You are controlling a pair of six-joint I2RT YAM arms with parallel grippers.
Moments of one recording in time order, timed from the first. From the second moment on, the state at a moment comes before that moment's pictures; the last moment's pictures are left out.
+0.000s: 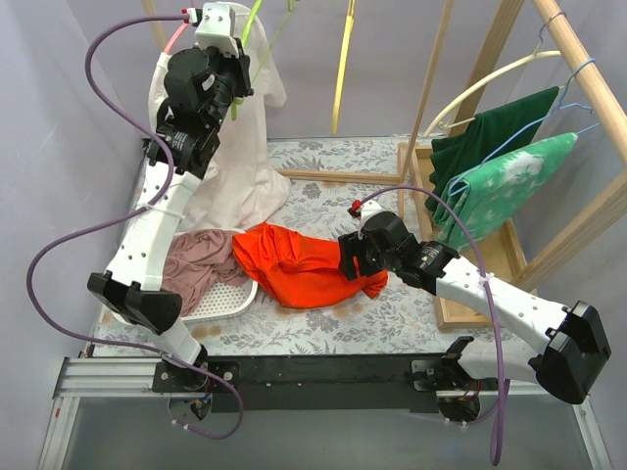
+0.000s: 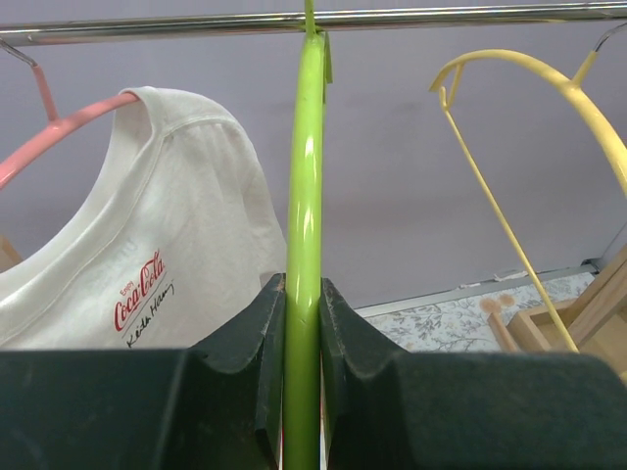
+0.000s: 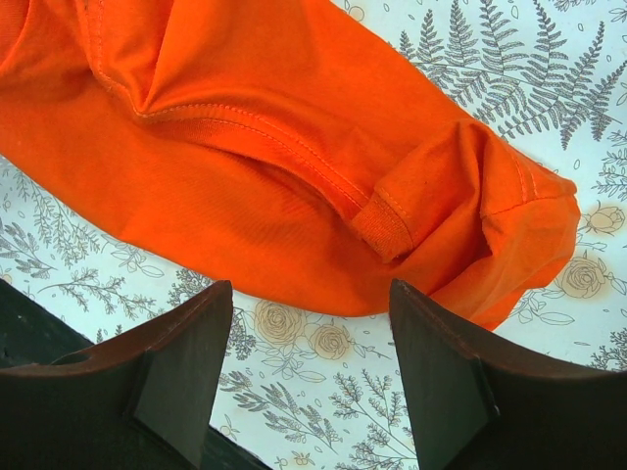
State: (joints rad) left arm -0.39 1.66 2.09 -0.30 -0.18 0.00; right arm 0.84 1.18 0.88 -0.43 0.06 0.34
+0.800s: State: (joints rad) left arm -0.39 1.13 1.55 -0.35 0.00 0.03; right arm 0.84 1.16 0.89 -0.43 0.06 0.33
